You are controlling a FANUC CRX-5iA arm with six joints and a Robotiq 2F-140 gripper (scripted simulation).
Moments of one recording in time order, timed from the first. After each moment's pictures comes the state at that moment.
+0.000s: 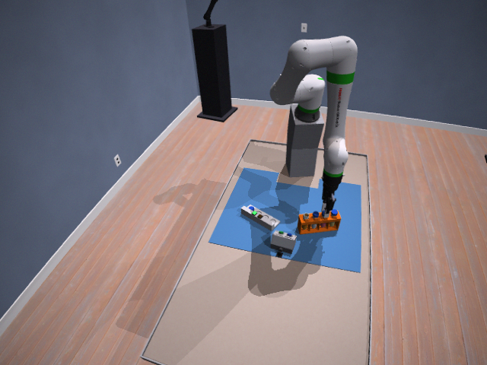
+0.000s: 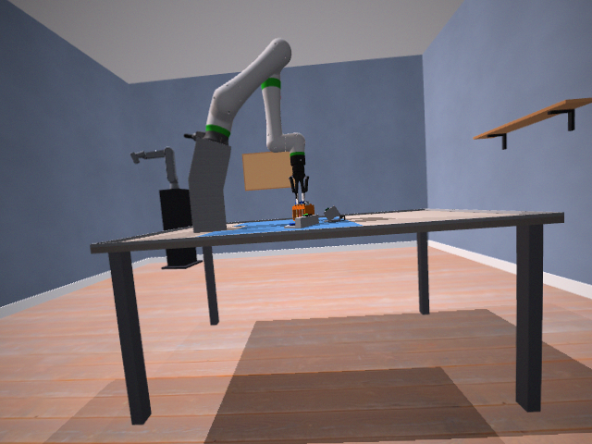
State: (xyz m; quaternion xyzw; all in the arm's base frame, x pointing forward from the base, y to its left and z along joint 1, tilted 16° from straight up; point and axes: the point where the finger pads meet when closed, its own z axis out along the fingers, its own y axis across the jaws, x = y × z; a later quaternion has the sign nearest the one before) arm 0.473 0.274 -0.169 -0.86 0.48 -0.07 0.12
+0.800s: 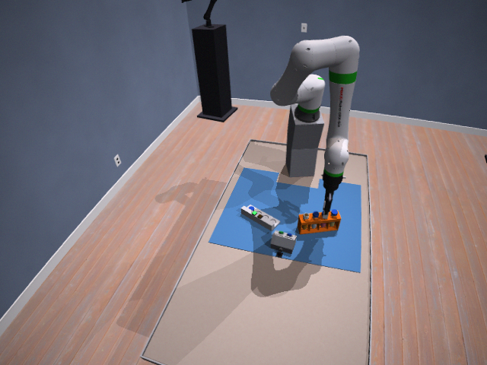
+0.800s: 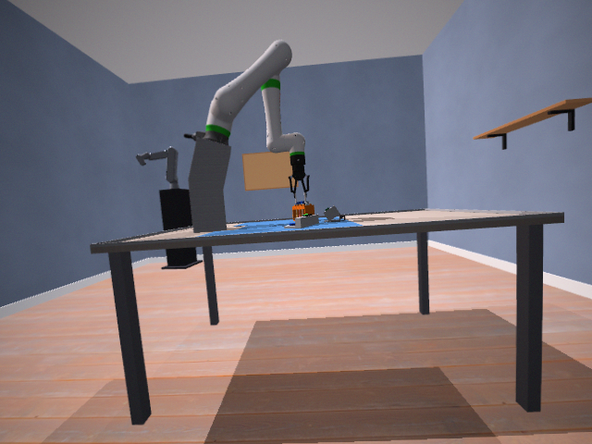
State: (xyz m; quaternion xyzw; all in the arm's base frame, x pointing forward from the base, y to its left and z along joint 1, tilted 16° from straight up) arm 0.473 0.274 -0.168 -0.77 0.62 -0.06 0.13
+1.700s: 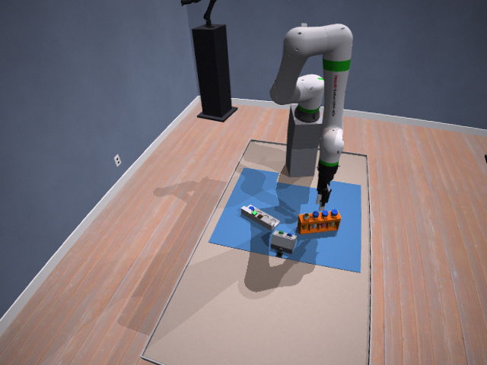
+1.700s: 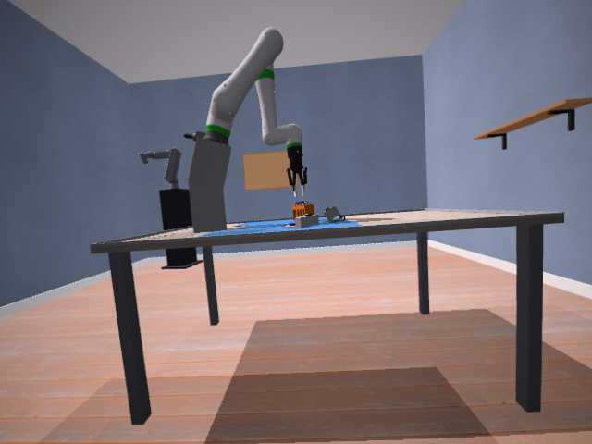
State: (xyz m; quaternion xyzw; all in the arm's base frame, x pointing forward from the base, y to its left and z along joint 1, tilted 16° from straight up) arm 0.463 0.235 -0.130 -0.86 0.49 -0.10 0.12
